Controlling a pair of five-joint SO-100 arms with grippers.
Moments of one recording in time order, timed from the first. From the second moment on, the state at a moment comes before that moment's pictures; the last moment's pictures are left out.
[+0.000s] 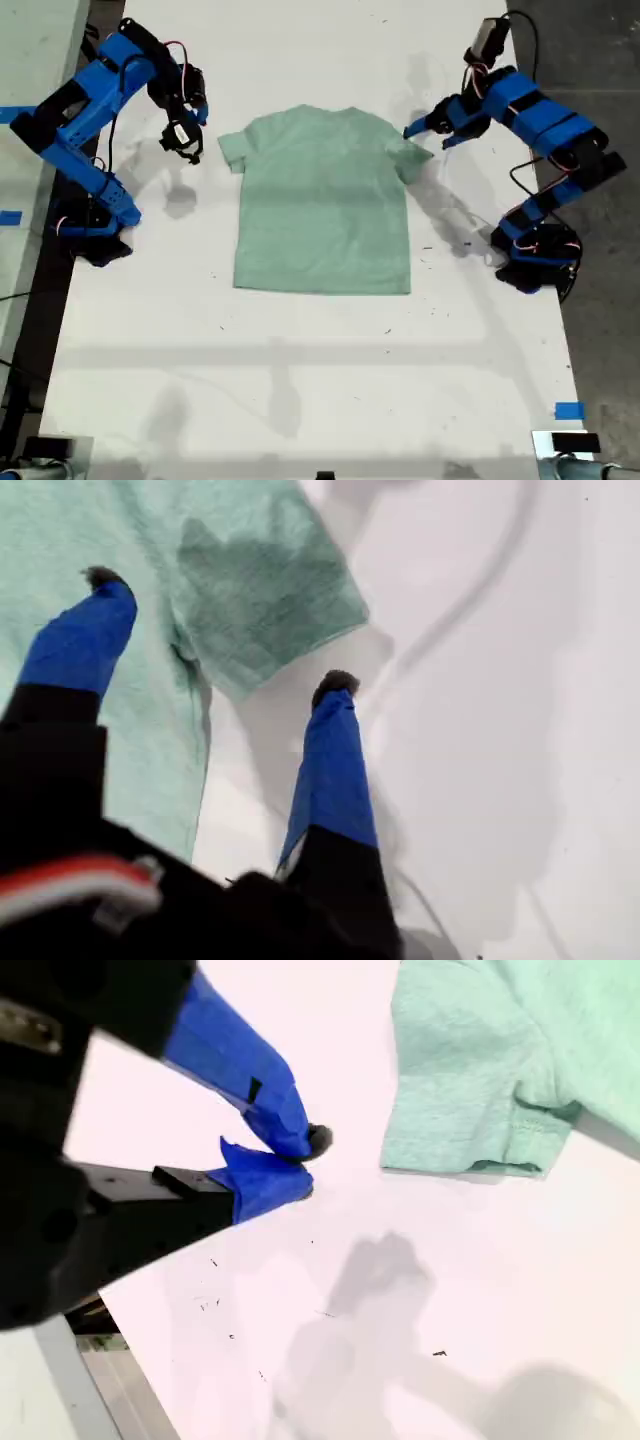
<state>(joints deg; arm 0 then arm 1) -45.0 96.6 86.4 85.2 39.4 63.2 99.4 109.5 68.8 -52.6</state>
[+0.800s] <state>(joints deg) -43.5 97.3 90.9 84.3 39.4 61.5 79.7 103.0 62.7 -53.2</state>
